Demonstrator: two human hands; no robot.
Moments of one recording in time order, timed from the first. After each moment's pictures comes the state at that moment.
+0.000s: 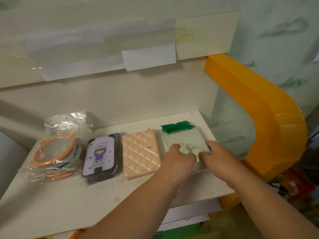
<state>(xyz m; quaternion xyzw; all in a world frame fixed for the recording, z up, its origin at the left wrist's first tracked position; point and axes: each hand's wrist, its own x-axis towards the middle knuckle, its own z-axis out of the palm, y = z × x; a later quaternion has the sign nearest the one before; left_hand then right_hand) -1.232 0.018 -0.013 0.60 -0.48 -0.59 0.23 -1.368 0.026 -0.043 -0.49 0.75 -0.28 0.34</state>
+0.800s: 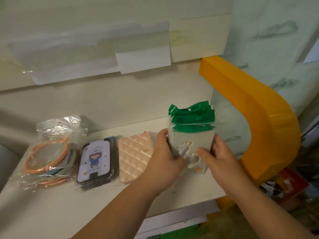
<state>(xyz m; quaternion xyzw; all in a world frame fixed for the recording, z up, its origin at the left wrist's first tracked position) -1.206 0.006 -0.016 0.45 -0.66 -0.51 0.32 -1.367 0.045 -0.048 -0.43 0.58 -0.55 0.42</state>
